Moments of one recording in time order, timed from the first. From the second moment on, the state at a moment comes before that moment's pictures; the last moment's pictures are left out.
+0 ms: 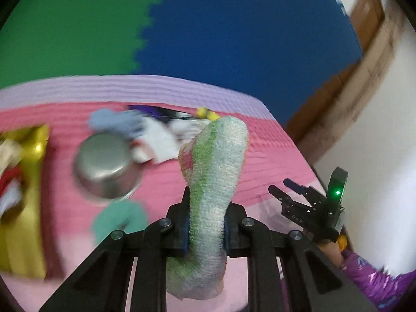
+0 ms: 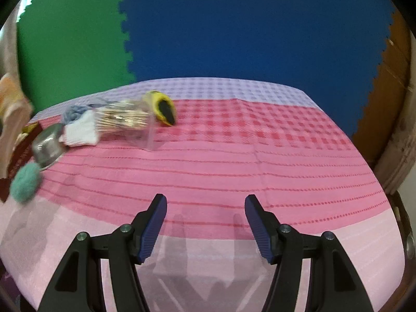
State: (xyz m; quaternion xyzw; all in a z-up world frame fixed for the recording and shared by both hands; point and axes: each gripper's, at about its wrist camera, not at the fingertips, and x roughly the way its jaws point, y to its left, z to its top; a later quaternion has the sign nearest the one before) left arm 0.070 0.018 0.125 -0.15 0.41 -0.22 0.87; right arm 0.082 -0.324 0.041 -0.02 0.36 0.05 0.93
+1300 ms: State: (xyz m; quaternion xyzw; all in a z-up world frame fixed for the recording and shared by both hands) left arm -0.047 0.207 0.133 -0.30 0.36 -0.02 0.88; right arm 0.077 -0.074 0.032 -0.13 0.40 0.30 0.86
